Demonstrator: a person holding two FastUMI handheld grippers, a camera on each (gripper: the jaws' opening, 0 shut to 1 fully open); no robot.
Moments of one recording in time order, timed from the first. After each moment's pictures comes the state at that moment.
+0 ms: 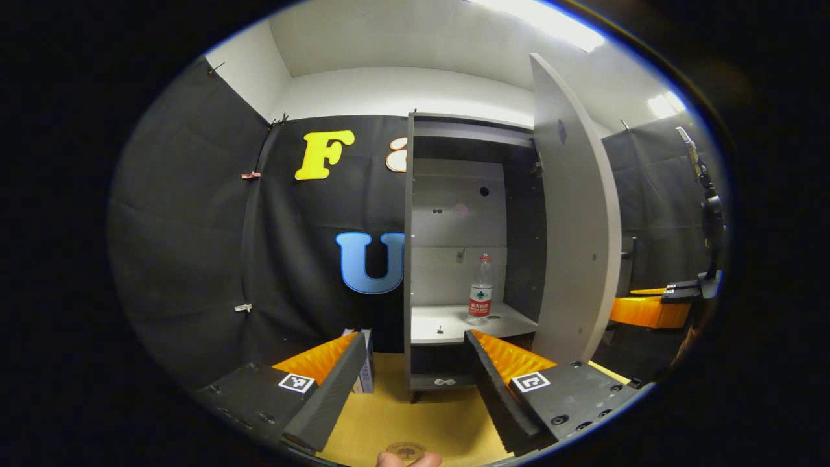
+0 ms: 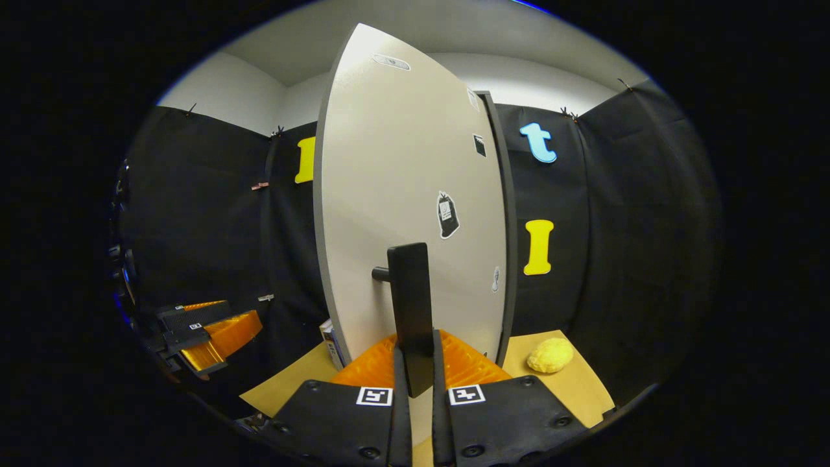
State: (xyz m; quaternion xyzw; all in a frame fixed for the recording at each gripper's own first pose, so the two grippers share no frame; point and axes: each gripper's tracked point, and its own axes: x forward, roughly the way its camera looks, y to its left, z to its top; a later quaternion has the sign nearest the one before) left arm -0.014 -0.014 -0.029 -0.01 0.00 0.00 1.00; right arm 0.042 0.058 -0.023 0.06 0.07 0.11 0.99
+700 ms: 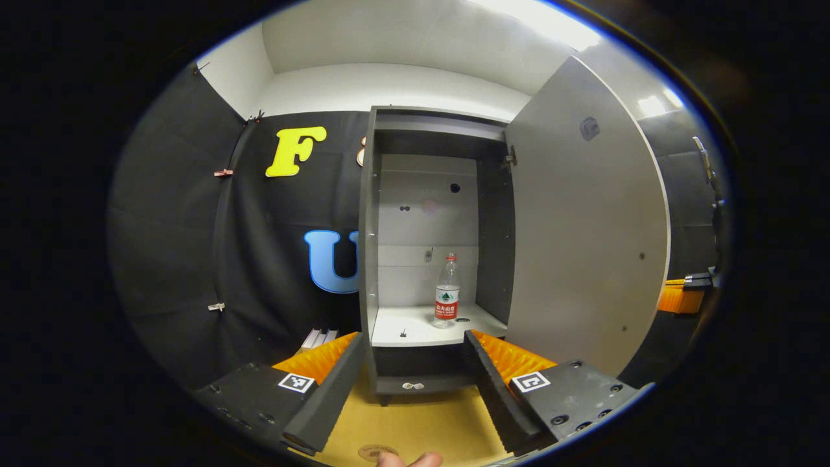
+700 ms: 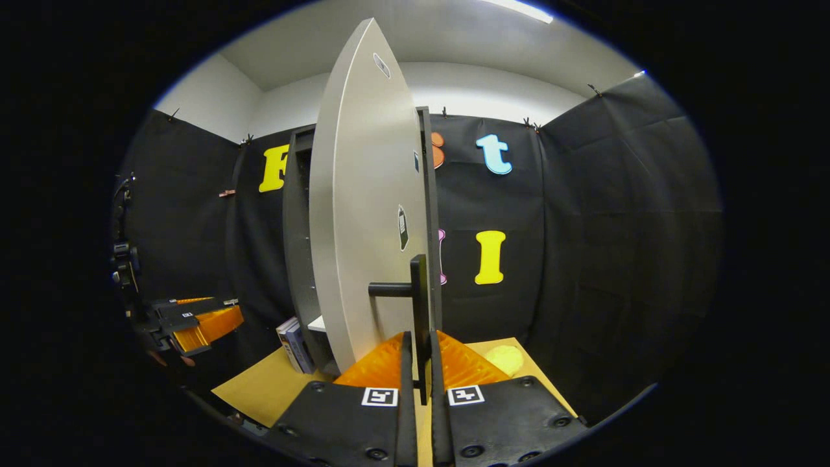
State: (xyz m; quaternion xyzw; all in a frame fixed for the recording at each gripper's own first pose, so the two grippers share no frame) left arm 0.012 -0.079 -0.024 0.00 0.00 -0.04 1.00; right arm 0.036 -0.041 -0.019 0.06 0.05 0.04 1.00
